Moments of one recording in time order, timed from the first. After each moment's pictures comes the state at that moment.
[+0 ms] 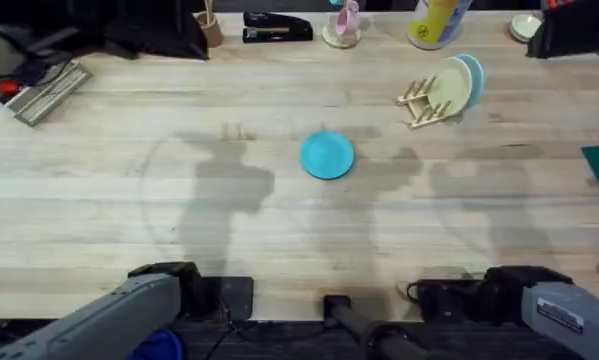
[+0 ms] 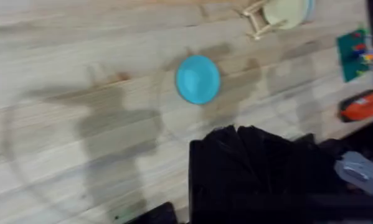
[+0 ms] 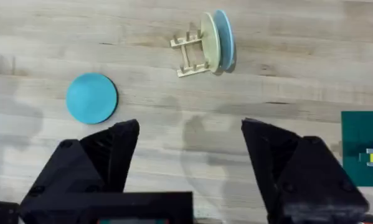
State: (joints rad) left arm 0.08 1.24 1.76 -1.59 0.57 0.06; right arm 0.00 1.13 1.65 -1.42 -0.06 -0.03
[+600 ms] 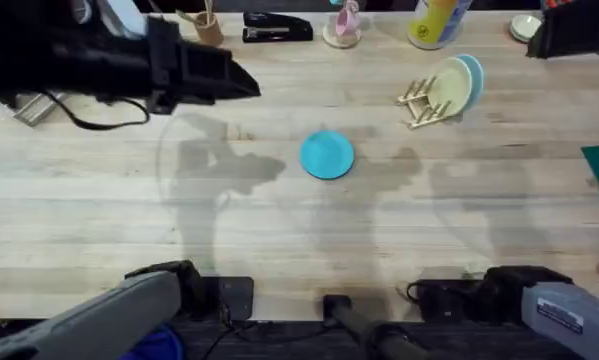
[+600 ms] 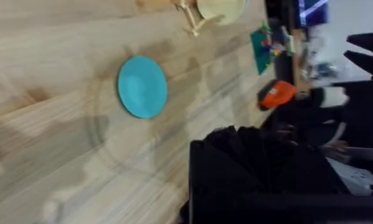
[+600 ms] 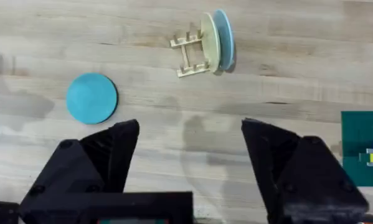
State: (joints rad) left arm 0.20 1.28 1.22 -1.27 1.05 0.18; right arm 0.00 1.13 1.65 -1.42 -0.06 -0.03
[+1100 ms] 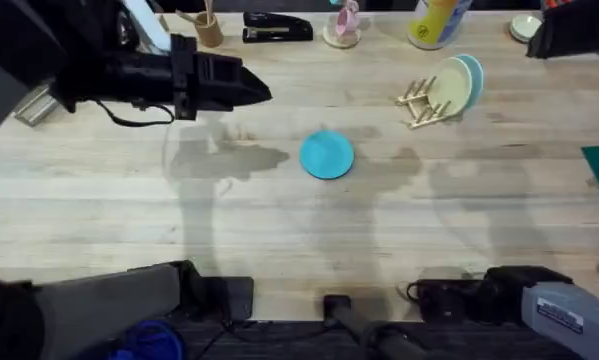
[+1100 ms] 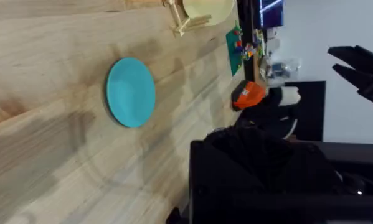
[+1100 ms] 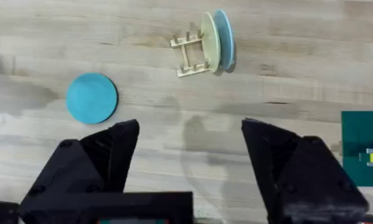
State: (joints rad) left arm 0.19 1.43 1.13 -1.16 1.18 0.18; right arm 0.00 1.13 1.65 -1.42 -0.06 -0.03
